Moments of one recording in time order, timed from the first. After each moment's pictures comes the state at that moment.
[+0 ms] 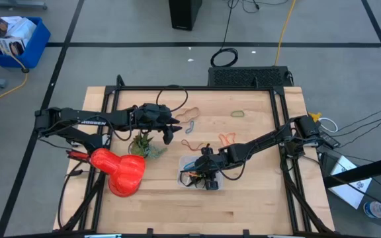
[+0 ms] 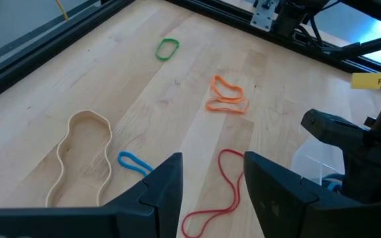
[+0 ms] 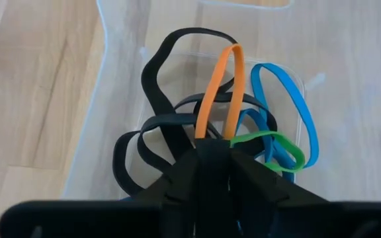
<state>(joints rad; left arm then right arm) 0.20 1.31 0.76 0.03 0.02 -0.26 0.25 1.83 1.12 -0.26 0.00 0.18</state>
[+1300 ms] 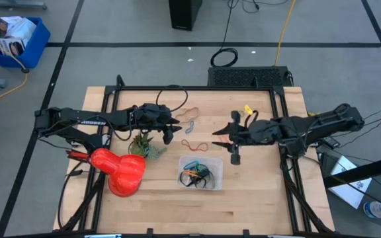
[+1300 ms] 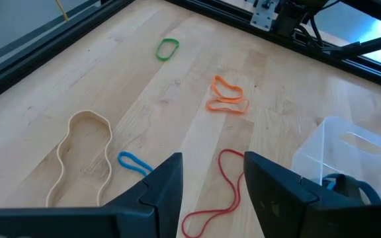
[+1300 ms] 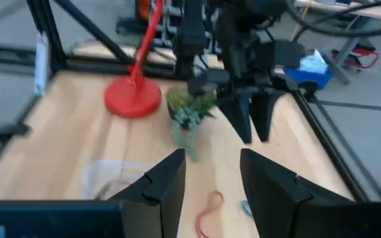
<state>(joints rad) 0.20 1.31 0.76 0.03 0.02 -0.26 0.23 1.19 1.12 -0.36 0.31 0.00</state>
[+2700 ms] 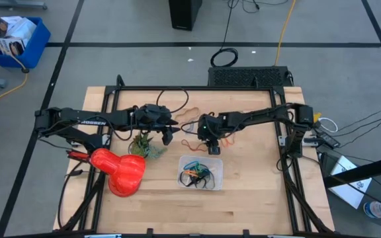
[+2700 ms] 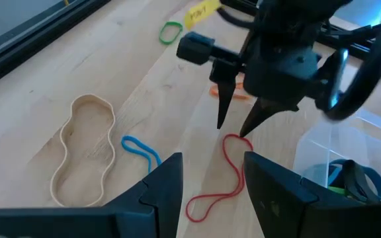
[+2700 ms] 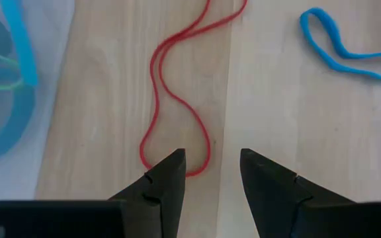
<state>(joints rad) 0.20 1.31 0.76 -0.03 0.02 -0.26 -0.16 1.83 1.12 -0.43 -0.11 -0.22</state>
